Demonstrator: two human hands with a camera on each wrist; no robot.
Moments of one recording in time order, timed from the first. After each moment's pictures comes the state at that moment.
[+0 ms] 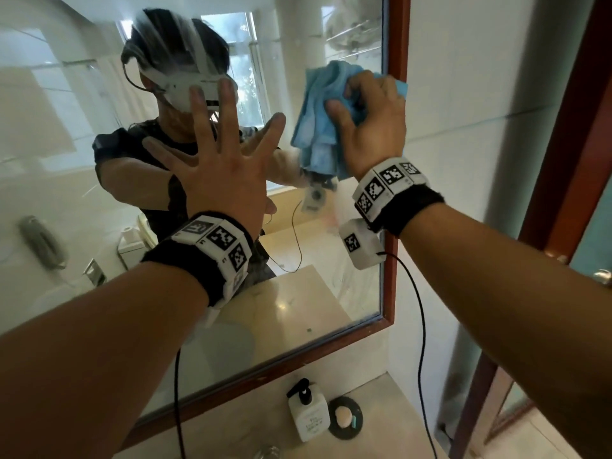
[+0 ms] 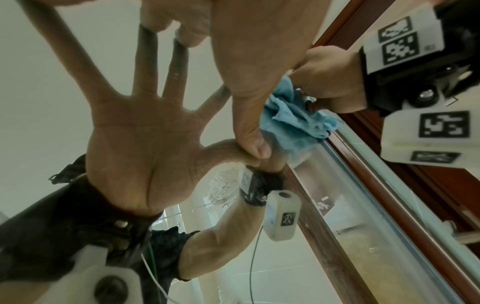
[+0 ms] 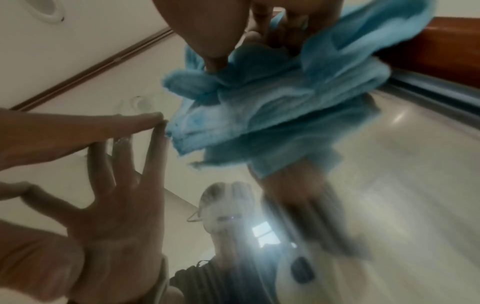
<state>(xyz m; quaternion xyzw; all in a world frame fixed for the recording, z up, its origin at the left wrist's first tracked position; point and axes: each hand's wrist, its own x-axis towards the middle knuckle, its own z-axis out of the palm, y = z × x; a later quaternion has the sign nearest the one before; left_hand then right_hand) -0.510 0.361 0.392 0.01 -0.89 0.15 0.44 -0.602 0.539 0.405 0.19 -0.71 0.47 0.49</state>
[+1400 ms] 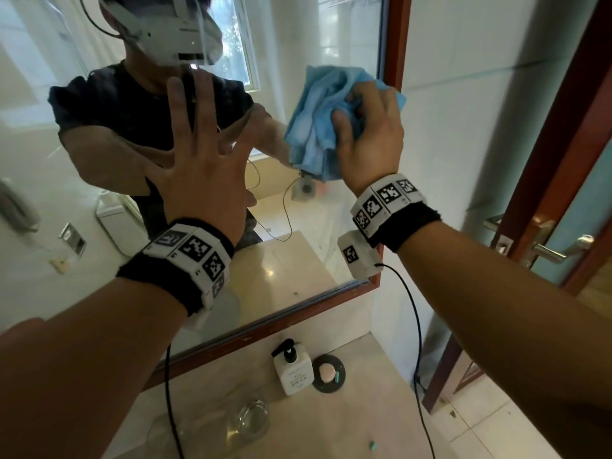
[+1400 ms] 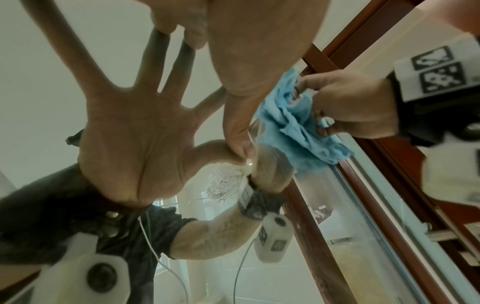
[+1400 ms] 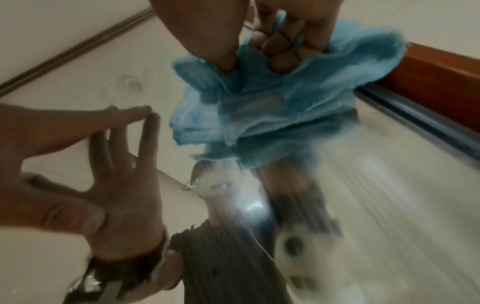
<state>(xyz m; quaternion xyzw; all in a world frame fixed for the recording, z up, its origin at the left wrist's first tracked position) -0.492 0.359 0.339 0.06 -0.93 0.12 0.35 -0.602 0.543 0.324 0.18 -0.73 0.47 0.47</state>
